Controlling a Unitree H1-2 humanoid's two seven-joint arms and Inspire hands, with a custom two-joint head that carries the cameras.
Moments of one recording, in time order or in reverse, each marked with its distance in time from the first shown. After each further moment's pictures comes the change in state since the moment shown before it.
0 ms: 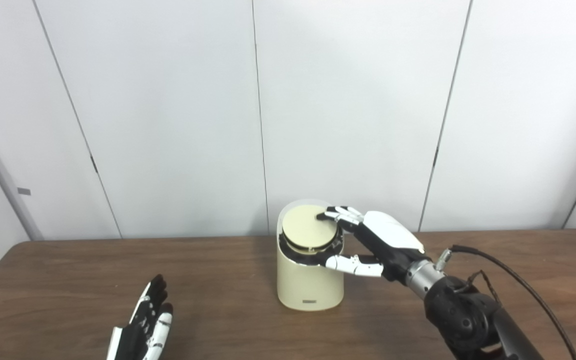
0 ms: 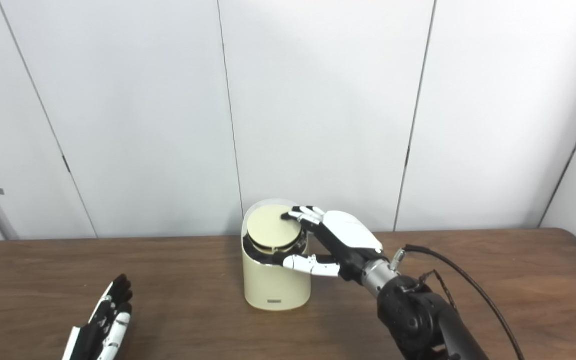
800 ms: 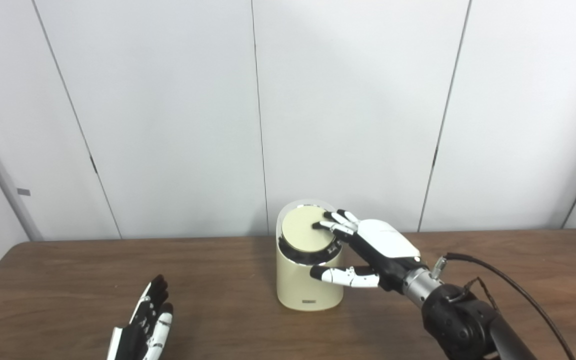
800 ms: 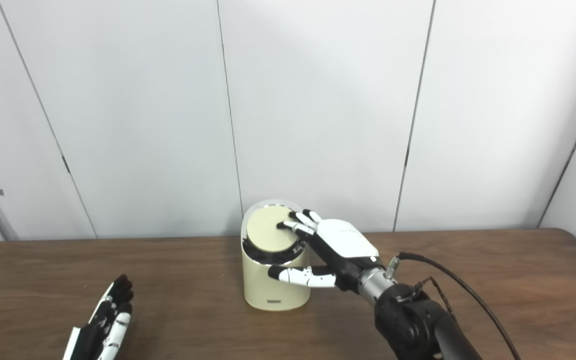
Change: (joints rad) left arm -0.001 -0.002 0.001 0.000 -0.011 0.004 -0.001; right arm 0.018 -0.009 0.048 -0.021 -0.065 -0.035 0.004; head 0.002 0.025
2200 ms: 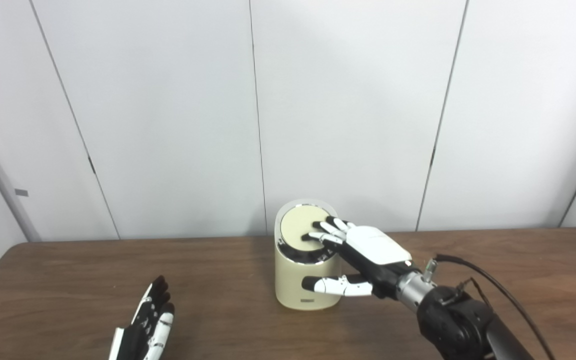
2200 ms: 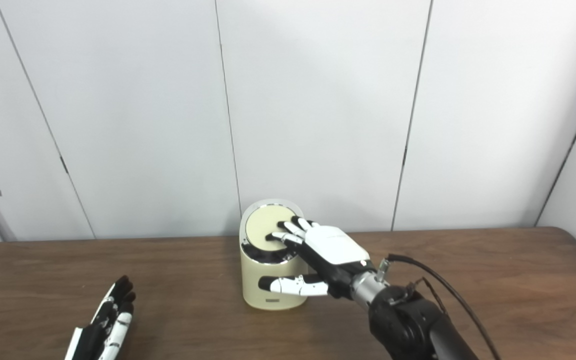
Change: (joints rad) left arm 0.001 -0.003 0.002 -0.003 -0.010 0.022 -0.005; right arm -0.021 0.004 0.034 -0.049 -0.062 0.081 0.140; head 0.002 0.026
